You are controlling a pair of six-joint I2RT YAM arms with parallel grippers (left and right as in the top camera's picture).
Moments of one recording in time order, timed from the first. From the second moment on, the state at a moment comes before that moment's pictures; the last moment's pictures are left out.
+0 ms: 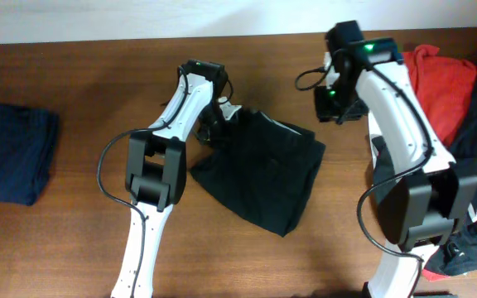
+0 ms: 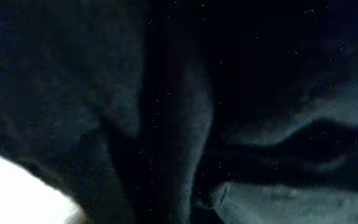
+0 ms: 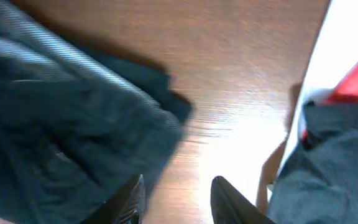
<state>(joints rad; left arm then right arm) -0.34 2.62 2.30 -1.52 0.37 0.04 0.13 2.01 1.93 -1.37 0.00 0.14</state>
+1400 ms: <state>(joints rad) 0.40 2.11 2.29 -1.28 -0.48 0.10 -0.09 2.01 1.93 -1.47 0.00 0.13</state>
